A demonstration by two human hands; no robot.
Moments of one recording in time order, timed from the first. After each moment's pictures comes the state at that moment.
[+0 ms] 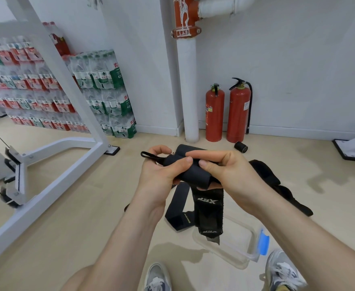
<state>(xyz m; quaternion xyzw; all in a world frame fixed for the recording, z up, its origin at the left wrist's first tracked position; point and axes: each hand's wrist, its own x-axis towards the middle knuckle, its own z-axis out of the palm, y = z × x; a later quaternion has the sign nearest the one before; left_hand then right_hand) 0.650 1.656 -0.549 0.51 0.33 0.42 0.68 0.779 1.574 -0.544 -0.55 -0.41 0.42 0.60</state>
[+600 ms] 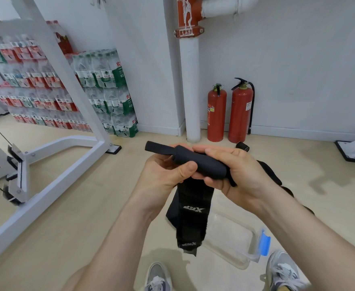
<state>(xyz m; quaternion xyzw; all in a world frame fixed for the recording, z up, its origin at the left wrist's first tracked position) 0.636 1.665 -0.551 0.62 0.17 0.34 0.69 0.778 1.569 -0.530 -0.45 -0.28 0.54 0.66</state>
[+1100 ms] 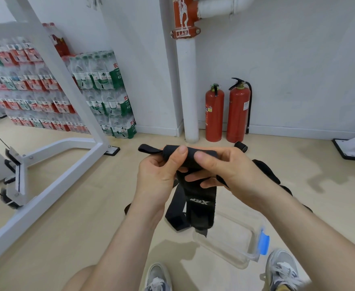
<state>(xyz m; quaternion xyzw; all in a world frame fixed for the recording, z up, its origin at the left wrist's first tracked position) 0.650 1.646 -0.541 0.57 0.31 0.43 0.62 0.784 1.565 -0.528 -0.54 -0.45 0.46 0.55</state>
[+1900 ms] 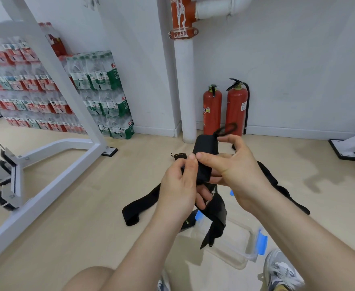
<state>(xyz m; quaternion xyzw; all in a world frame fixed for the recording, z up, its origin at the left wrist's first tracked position) 0.670 1.626 -0.558 0.67 0.35 0.33 0.56 0.779 1.572 -0.535 -0.60 -0.26 0.36 0.67</state>
